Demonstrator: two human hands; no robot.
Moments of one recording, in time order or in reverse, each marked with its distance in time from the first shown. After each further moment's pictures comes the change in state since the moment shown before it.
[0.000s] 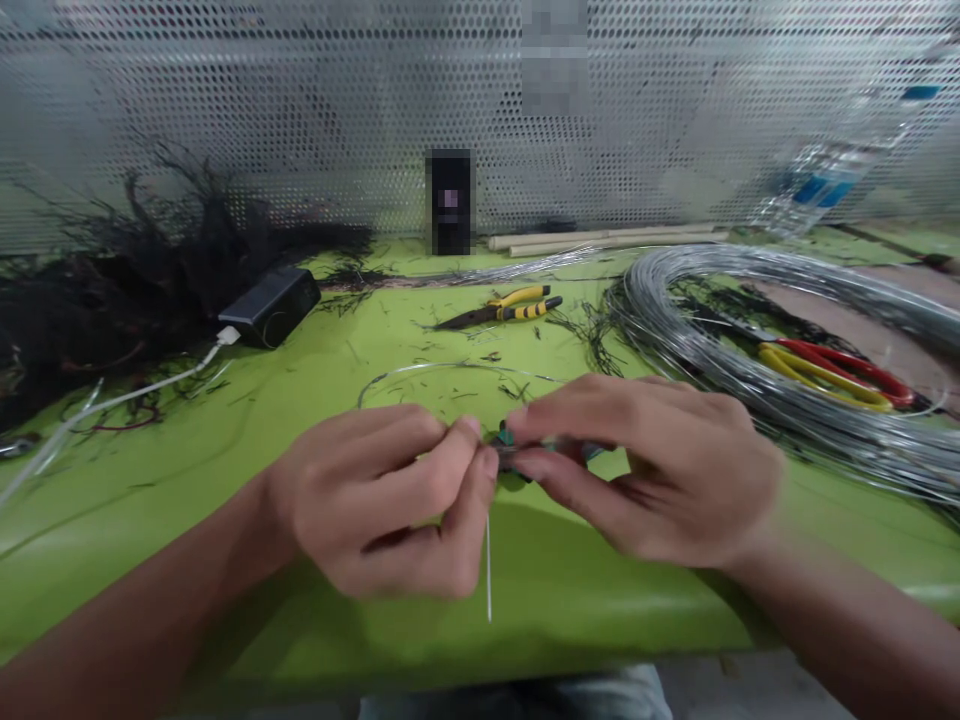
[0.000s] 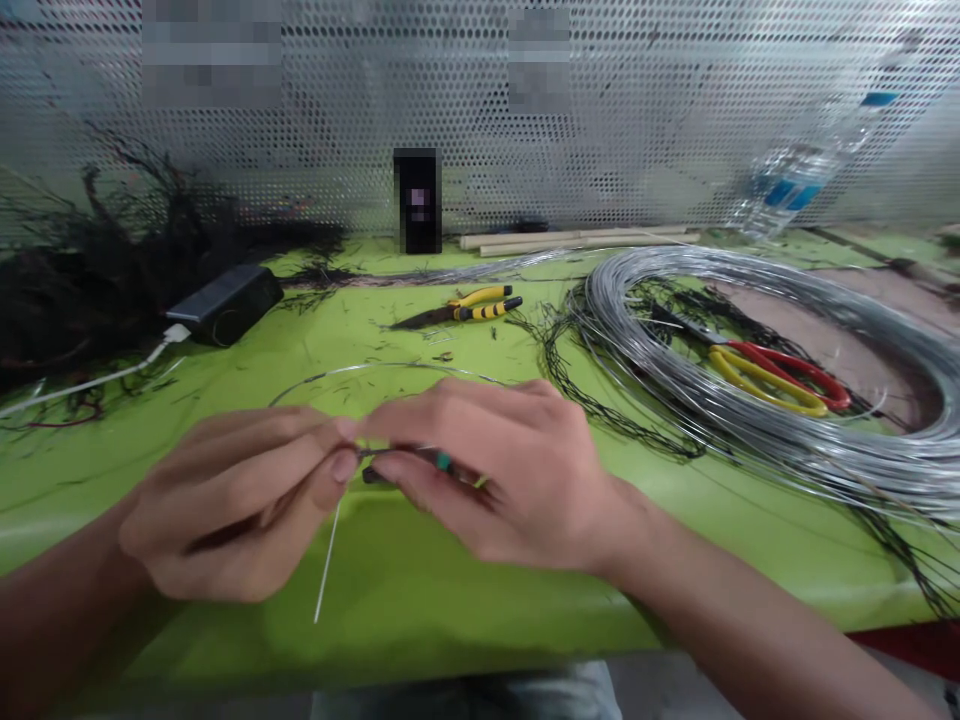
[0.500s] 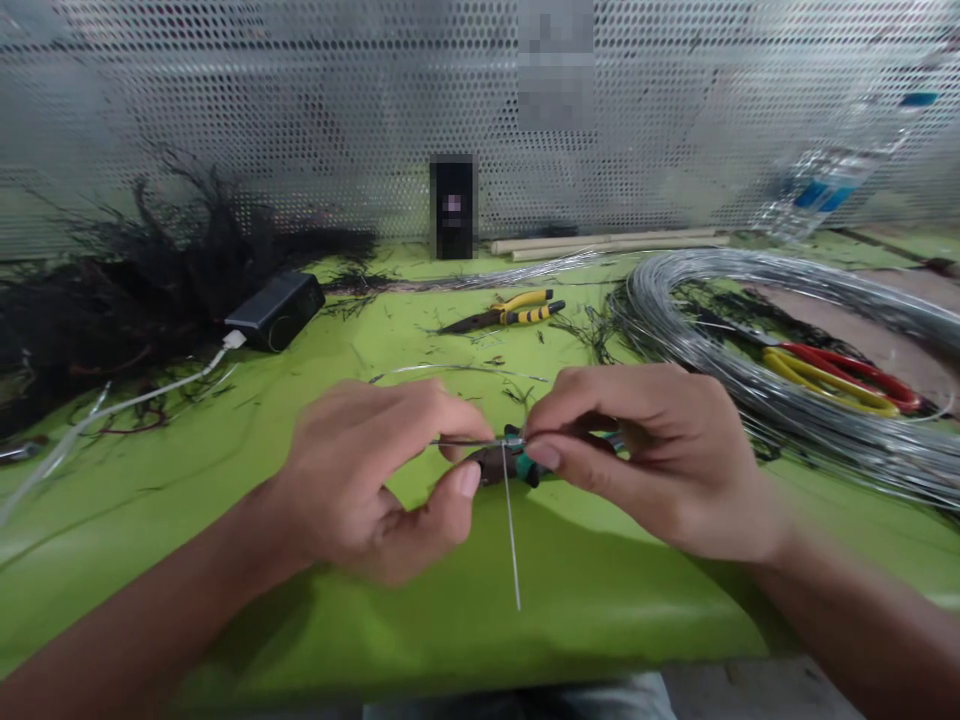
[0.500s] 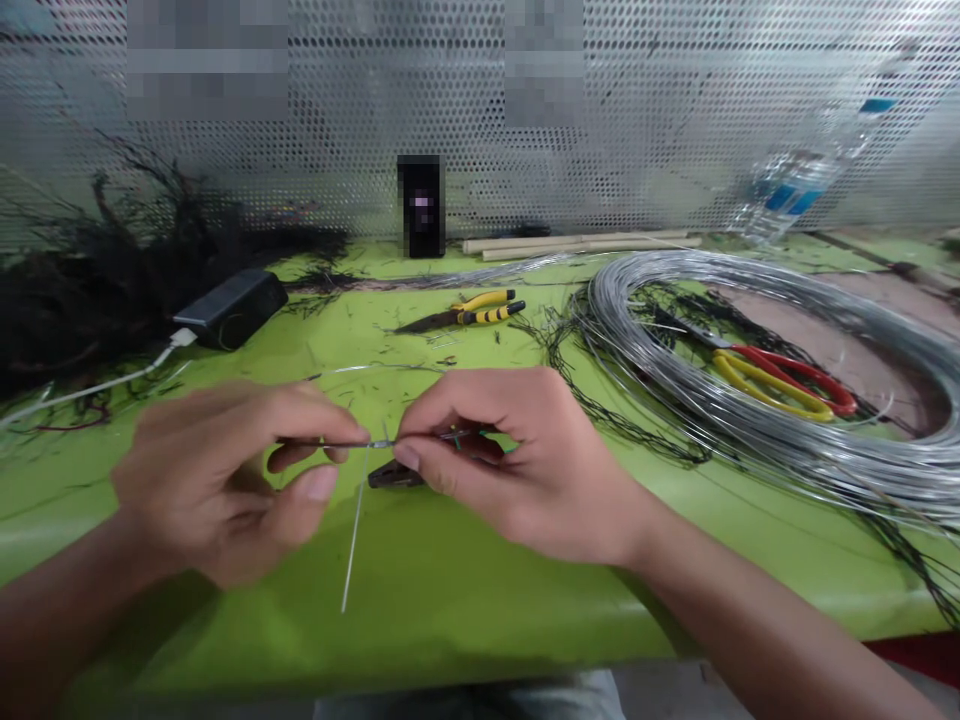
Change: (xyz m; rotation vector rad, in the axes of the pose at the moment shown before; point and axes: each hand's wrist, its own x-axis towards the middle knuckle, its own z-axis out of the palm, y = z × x) left_hand 0.005 0.003 -0.006 -0.192 -0.100 -0.366; right_hand 0.008 0.004 -0.004 0.371 -0.090 0.260
